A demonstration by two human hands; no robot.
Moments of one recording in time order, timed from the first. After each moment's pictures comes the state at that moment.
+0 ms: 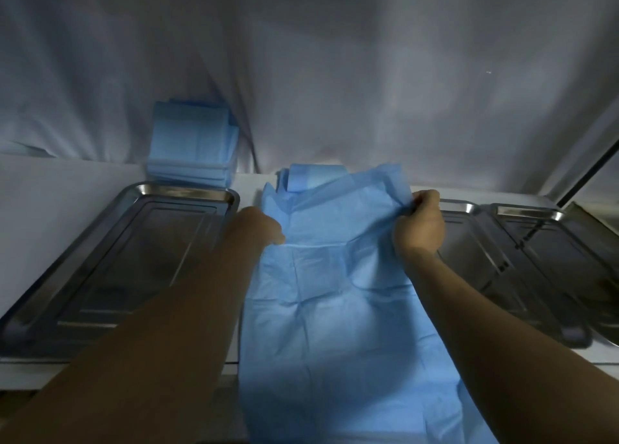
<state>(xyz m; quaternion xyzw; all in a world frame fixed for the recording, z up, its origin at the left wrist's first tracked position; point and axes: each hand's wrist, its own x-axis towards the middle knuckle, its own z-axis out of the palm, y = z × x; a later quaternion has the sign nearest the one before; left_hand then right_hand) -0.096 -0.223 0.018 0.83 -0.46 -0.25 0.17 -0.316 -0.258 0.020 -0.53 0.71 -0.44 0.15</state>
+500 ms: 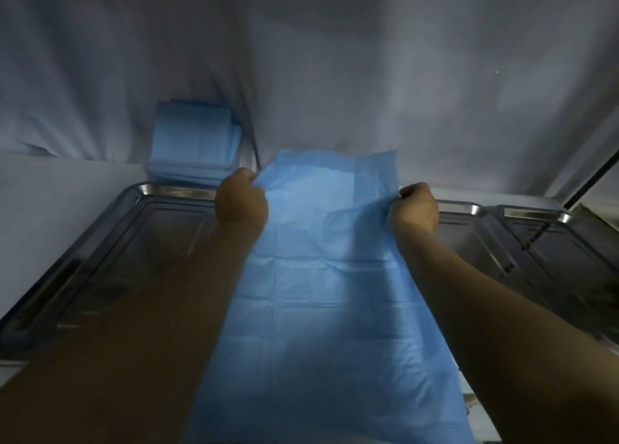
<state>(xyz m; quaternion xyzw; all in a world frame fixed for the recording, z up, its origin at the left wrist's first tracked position) -0.080 -0.234 0.026 0.80 -0.43 -0.08 0.42 -0.300 -0.289 0.032 -0.51 0.75 -0.38 0.18</state>
